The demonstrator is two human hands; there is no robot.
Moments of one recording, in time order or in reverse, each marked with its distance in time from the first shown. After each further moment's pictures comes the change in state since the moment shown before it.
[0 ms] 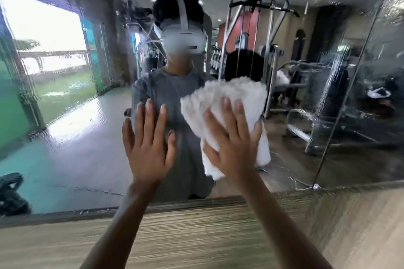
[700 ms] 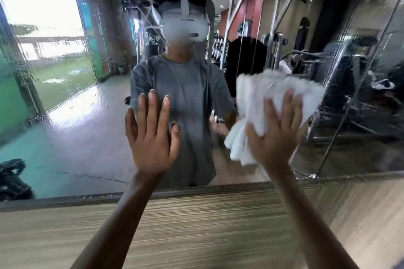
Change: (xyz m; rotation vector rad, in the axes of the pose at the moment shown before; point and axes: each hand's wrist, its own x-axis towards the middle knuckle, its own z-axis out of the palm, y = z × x) left_hand -0.014 -0.003 0.004 0.013 0.033 -0.002; right_hand -0.024 0.057 0.003 0.036 0.039 0.300
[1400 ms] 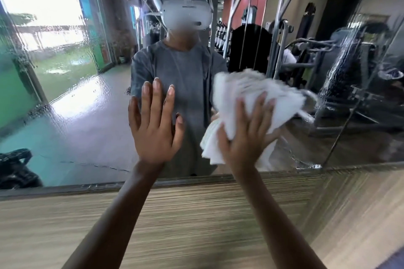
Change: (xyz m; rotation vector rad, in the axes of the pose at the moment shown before) left_hand -0.005 -0.008 0.001 -0.024 -0.006 0.041; right_hand -0.041 -0.079 0.014 0.079 0.033 0.064
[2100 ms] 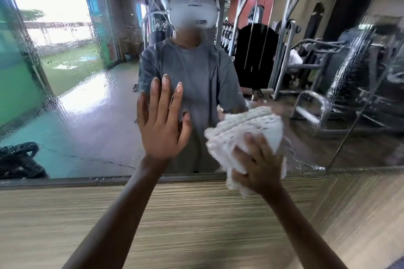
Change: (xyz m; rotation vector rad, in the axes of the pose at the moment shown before) left_hand 0.002 0.001 -0.002 -0.023 -0.009 -0.011; right_hand -0.061 0.079 -0.009 -0.049 -0.192 -0.527
